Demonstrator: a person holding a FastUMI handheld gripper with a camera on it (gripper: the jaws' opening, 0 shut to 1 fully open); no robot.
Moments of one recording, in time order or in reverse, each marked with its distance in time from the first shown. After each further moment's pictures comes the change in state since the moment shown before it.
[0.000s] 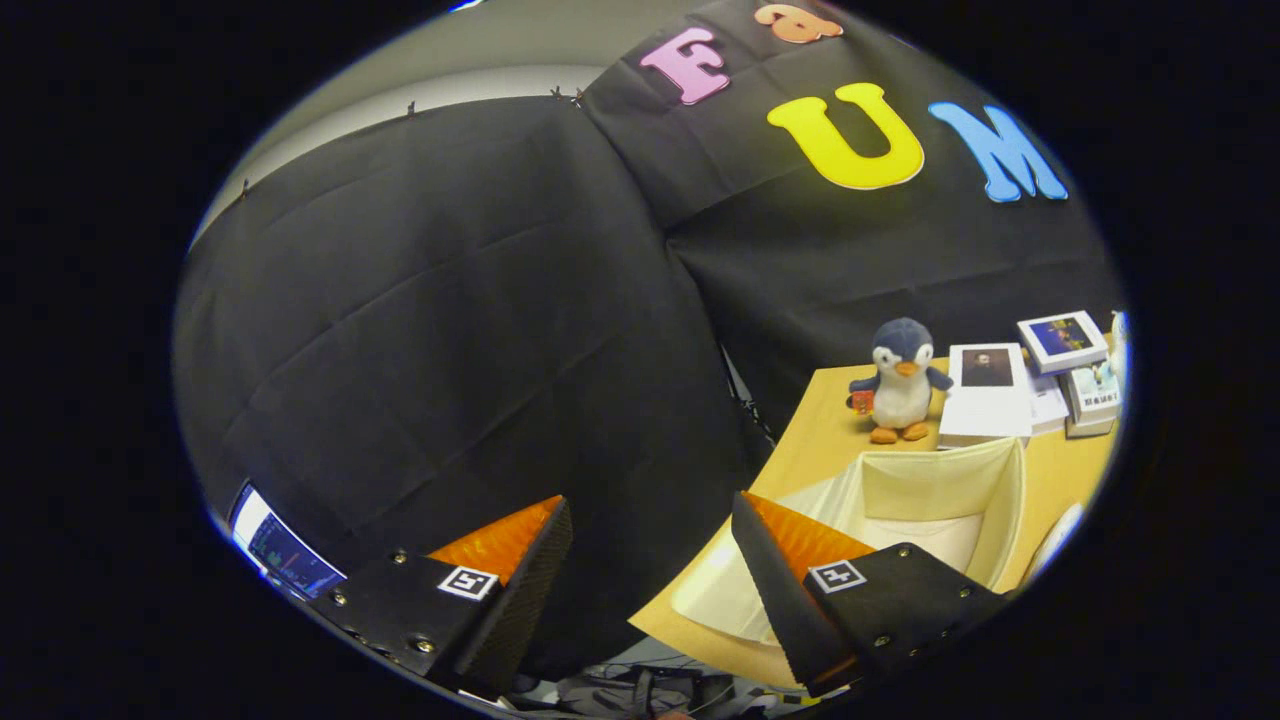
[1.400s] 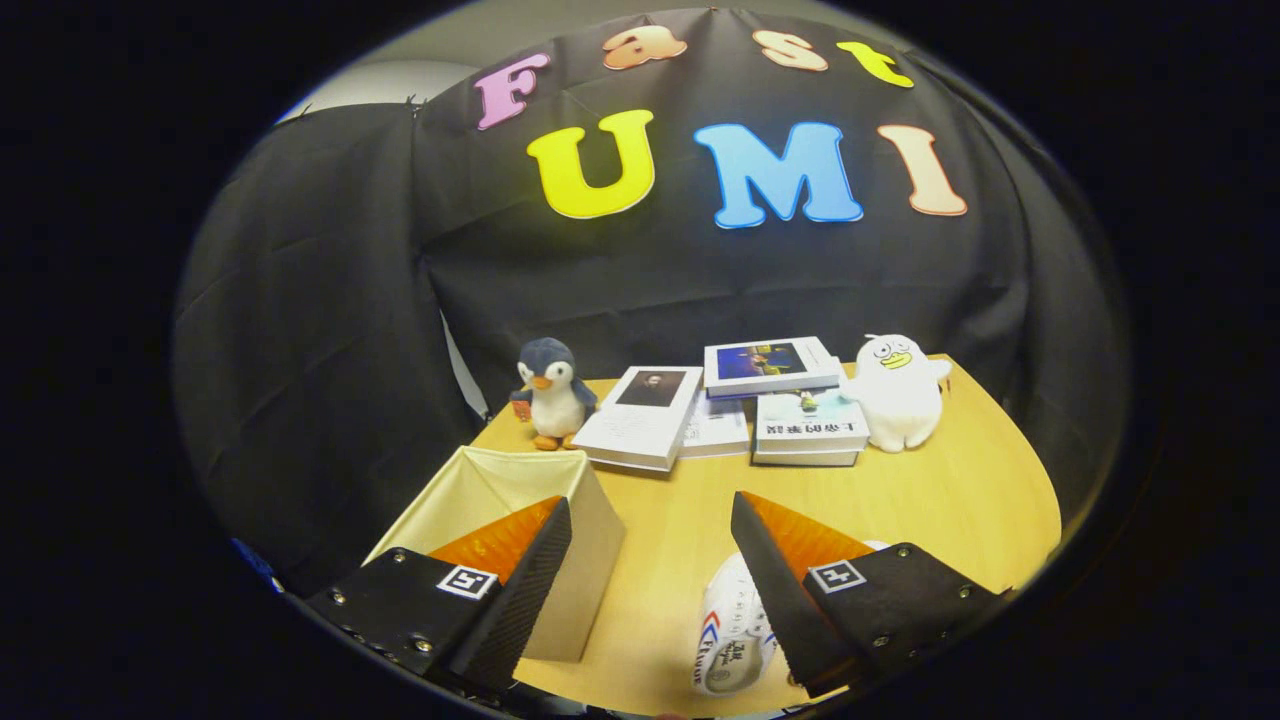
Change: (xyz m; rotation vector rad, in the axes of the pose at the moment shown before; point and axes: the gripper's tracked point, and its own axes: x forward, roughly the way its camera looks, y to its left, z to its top) arm -0.173 -0.330 -0.021 0.009 -0.007 -0.596
